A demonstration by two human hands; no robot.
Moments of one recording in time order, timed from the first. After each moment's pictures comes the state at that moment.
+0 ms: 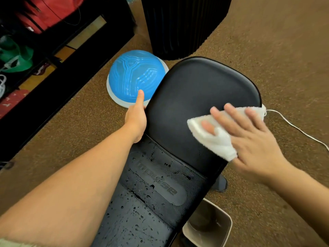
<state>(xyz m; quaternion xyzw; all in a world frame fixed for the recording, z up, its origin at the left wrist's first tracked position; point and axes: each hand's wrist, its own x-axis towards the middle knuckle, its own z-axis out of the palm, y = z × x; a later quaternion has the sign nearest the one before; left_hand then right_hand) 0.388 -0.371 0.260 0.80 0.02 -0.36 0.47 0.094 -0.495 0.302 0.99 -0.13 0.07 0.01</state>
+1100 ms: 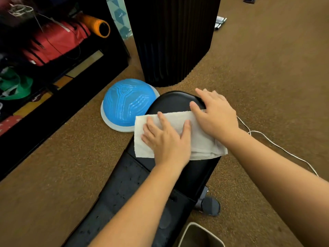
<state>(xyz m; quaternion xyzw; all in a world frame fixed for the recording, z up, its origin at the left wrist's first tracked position) 0.251 -0.425 0.335 0.91 -0.24 -0.21 0.26 0.188 -0.567 0.344 0.88 -0.41 0.12 -0.22</state>
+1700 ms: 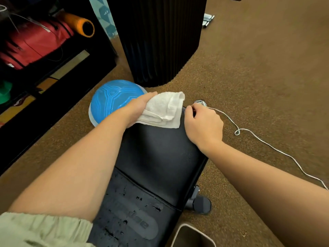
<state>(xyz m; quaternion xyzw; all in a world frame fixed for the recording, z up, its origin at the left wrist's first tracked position) 0.391 -0.503 0.353 0.79 -0.19 -0.46 0.36 0.192 -0.561 0.351 0.79 -0.54 0.16 -0.25</state>
